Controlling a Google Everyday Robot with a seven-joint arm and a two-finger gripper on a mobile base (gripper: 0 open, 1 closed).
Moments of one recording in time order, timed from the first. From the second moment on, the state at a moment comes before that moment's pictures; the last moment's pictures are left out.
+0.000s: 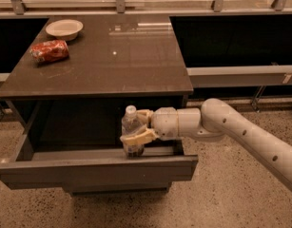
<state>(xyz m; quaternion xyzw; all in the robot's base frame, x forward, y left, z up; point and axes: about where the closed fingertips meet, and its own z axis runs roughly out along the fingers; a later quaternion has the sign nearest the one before) 0.534 0.041 0.747 -0.52 0.53 0.45 0.49</state>
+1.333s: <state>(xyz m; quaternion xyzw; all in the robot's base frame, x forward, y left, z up) 0.522 0.040 0.737 -0.53 0.54 0.45 0.47</state>
